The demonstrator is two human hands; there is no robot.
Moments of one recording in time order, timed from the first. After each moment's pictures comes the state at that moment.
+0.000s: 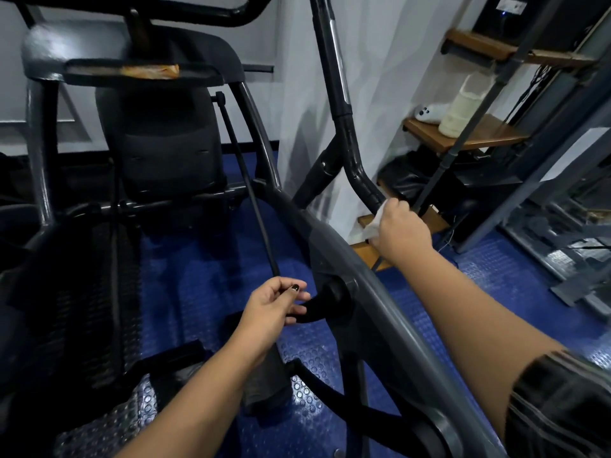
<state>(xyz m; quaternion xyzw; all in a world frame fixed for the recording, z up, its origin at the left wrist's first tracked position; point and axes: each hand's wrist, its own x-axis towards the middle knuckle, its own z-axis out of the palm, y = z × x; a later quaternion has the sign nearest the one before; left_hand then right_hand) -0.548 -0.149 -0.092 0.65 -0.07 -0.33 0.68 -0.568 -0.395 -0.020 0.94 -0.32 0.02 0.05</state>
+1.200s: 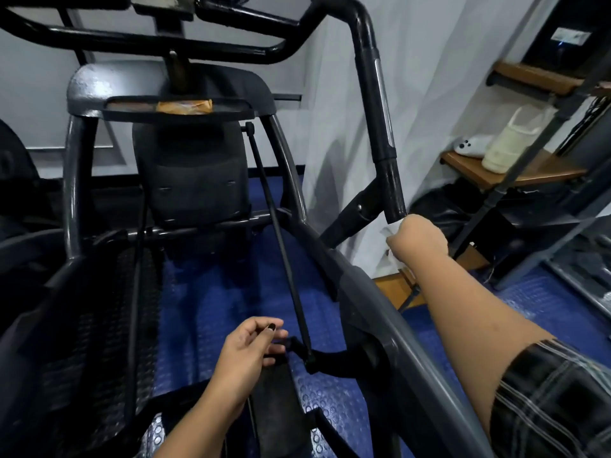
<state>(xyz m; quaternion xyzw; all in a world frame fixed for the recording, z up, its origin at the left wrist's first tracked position) -0.467 -0.123 -0.112 0.67 0.03 -0.28 0.69 -0.450 -0.425 -0.015 0.89 -0.44 0.06 -0.09</state>
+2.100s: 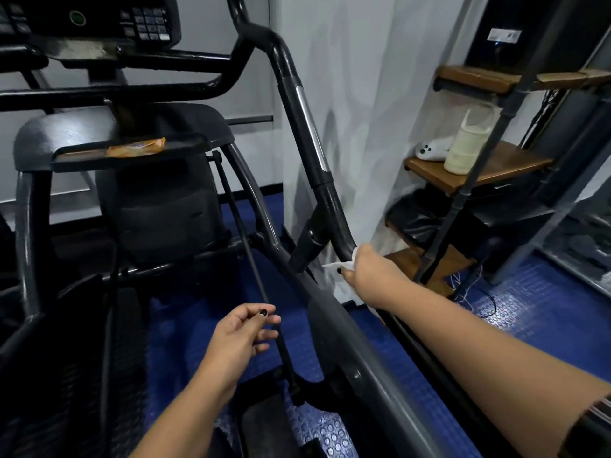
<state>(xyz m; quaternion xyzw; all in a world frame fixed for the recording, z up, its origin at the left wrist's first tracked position) -0.437 -0.214 -0.062 0.68 -0.03 -0.28 0.67 -0.485 -0.442 -0.005 0.92 -0.31 -0.02 -0.23</state>
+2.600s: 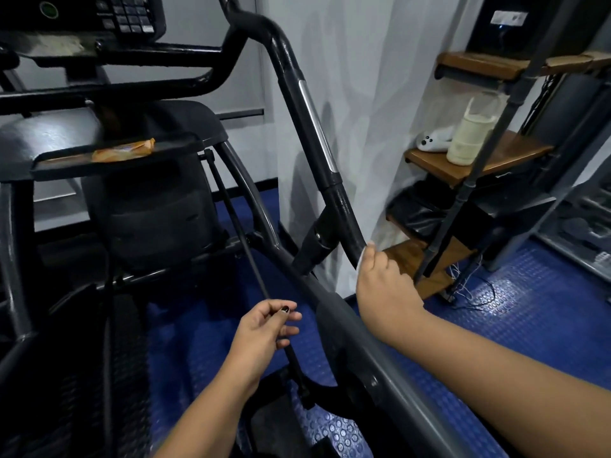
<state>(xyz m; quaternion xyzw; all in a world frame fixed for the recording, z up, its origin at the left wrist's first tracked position) -0.410 -0.236 -0.063 0.68 -0.06 -0.31 0.66 -0.488 -0.409 -0.015 0.96 -0.28 0.02 0.07</state>
